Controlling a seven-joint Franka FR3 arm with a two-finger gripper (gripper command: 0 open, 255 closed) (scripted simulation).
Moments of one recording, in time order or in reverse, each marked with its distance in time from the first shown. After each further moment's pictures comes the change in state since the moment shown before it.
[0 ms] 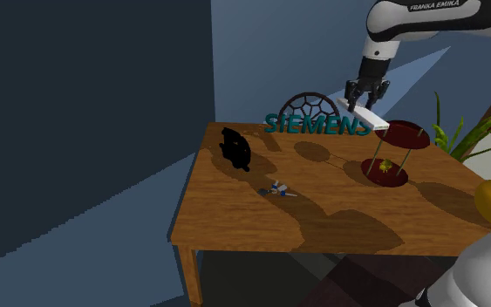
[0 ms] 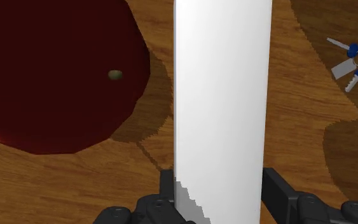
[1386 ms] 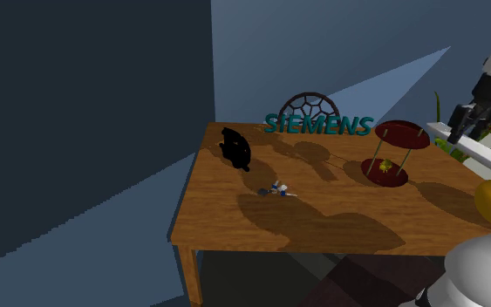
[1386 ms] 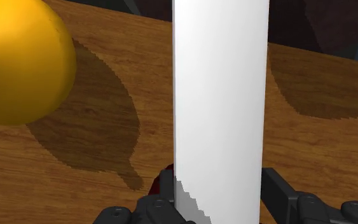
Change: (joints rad) arm -0.176 -0.672 -0.145 -0.471 -0.203 -0.172 -0.237
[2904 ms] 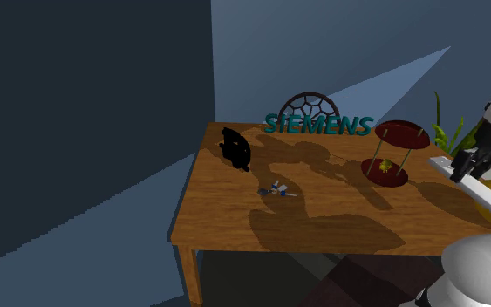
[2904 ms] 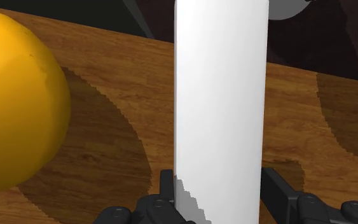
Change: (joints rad) arm -0.082 -0.173 -0.114 -0.312 -0.129 0.149 -0.051
